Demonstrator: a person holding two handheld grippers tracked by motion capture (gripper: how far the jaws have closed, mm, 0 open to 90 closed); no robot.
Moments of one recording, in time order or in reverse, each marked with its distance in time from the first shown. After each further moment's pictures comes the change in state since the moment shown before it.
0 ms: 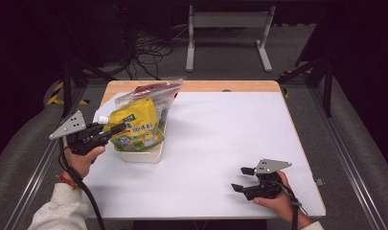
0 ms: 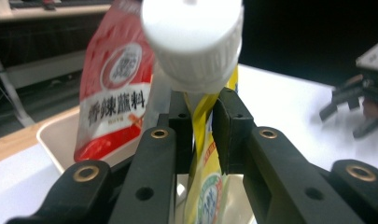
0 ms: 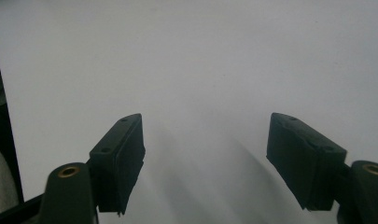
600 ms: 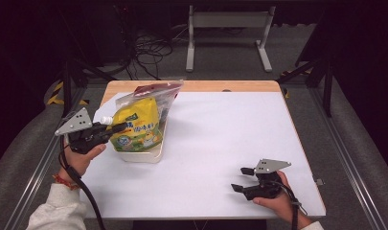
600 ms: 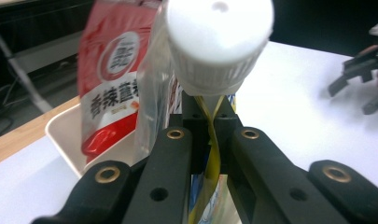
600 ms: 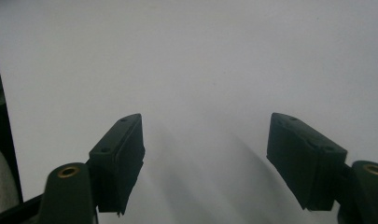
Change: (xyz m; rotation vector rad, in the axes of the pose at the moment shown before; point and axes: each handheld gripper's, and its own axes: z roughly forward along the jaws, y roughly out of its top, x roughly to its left) left arm -0.012 0.019 0.005 0.172 0.044 0.081; right arm 0.000 0.000 0.001 0.006 0.001 0.004
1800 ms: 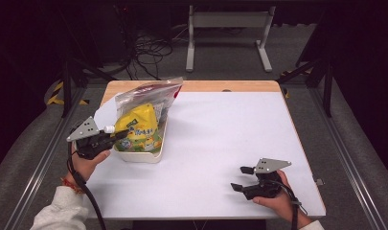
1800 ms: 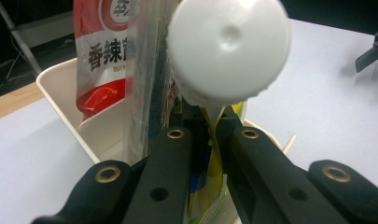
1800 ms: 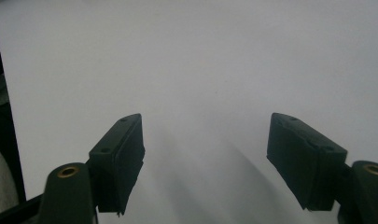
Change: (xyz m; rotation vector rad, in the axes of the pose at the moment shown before) left arm 0.005 -0.037 0.014 0.037 0.019 -0.050; right arm 0.001 0.004 -0.001 -0.013 0.003 -0.015
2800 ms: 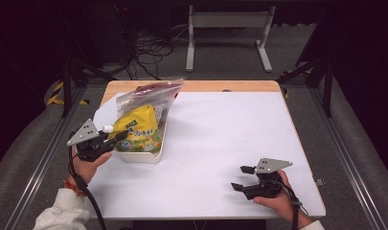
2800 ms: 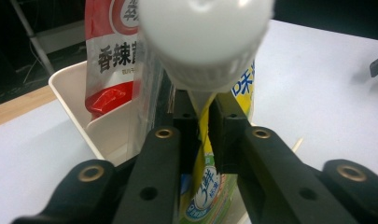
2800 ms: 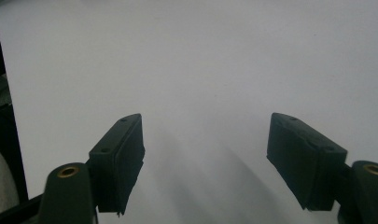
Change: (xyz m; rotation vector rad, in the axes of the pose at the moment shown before) left arm -0.007 -0.005 0.000 -0.039 0.063 -0.006; right arm 0.000 0.001 -0.002 -0.010 -0.002 -0.007
